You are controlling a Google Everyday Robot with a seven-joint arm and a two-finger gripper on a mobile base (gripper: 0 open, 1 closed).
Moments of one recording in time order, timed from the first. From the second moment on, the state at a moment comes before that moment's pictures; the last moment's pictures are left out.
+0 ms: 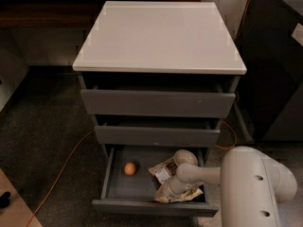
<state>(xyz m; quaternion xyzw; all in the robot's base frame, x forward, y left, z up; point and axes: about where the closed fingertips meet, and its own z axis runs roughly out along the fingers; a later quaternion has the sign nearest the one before) 0.511 -0.054 0.196 -0.58 0.76 0.24 0.15</state>
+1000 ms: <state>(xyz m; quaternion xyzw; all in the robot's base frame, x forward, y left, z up) 0.501 -0.055 0.205 -0.58 0.76 0.23 0.15</state>
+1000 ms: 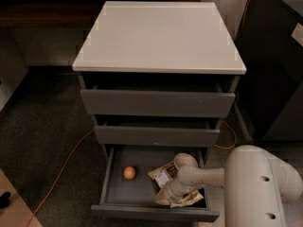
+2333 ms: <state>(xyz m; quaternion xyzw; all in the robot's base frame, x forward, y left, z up) 0.588 -0.022 0.215 -0.62 0.73 0.20 0.21</state>
